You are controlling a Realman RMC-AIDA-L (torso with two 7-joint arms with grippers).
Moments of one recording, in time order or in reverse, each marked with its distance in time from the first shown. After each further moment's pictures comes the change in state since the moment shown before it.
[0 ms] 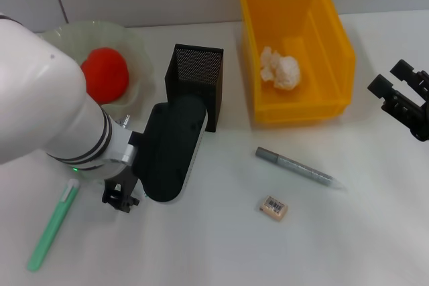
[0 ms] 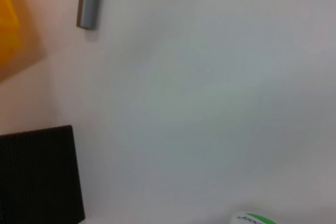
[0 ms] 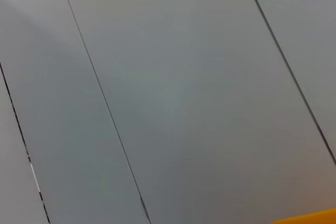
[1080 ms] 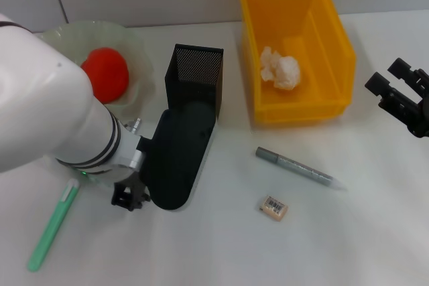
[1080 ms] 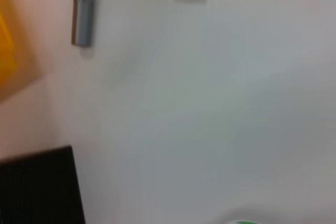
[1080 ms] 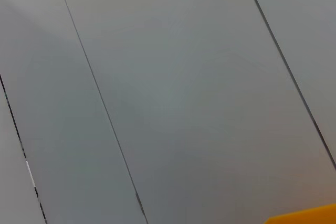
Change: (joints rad) left arm -0.002 0.000 0.030 -0.009 -0.008 -0.031 0.018; right arm 0.011 -0.004 -0.005 0.000 0.000 0.025 0.006
